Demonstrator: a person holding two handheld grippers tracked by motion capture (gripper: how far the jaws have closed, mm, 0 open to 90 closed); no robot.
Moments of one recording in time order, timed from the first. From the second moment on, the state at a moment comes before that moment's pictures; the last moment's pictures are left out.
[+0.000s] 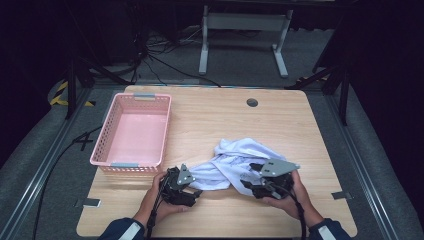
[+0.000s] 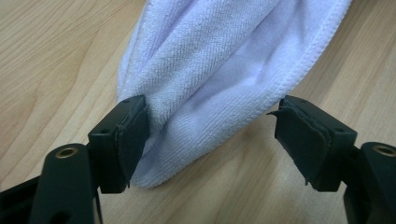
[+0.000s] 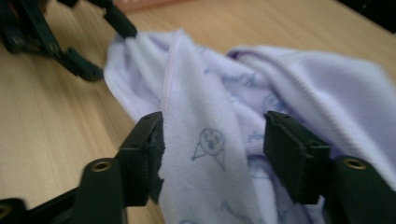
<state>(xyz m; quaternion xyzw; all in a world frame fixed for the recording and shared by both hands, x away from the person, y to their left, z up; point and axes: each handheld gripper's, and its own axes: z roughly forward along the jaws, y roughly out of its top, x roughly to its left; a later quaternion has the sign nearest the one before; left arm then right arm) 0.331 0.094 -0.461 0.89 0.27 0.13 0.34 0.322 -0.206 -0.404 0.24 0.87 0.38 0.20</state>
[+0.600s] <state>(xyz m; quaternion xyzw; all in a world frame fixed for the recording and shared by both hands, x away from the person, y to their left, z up) 0.327 0.107 -0.449 0.88 0.27 0.15 0.36 0.310 -0.247 -0.376 0.20 0.87 0.40 0.18</state>
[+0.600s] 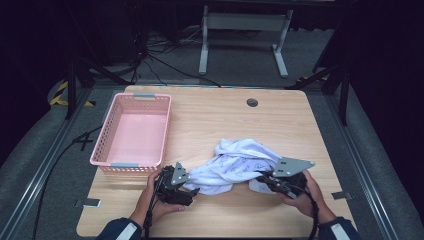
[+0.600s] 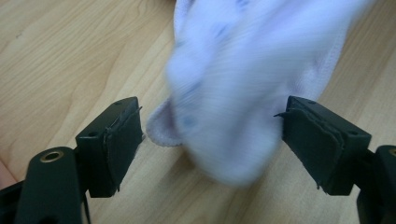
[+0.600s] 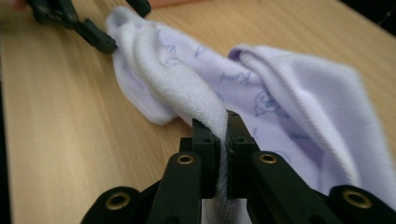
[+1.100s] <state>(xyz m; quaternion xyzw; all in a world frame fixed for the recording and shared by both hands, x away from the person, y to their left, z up) 0.323 0.111 -0.427 0.87 0.26 0.15 0.40 0.277 -0.306 -0.404 0.20 0.95 0.23 0.03</state>
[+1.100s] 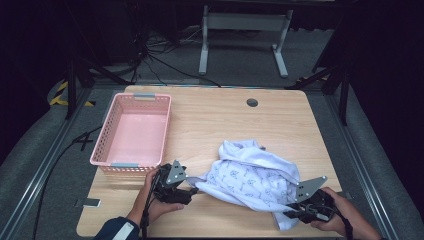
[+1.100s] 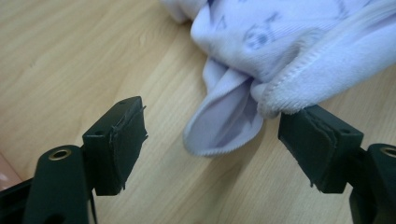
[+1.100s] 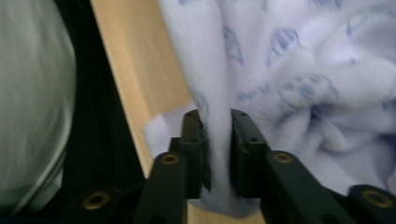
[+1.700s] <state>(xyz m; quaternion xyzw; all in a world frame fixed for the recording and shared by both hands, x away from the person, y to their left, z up) 0.336 0.105 -0.424 0.87 0.26 0.14 0.40 0.308 -0.277 -0.369 0.24 0.89 0.35 0.18</state>
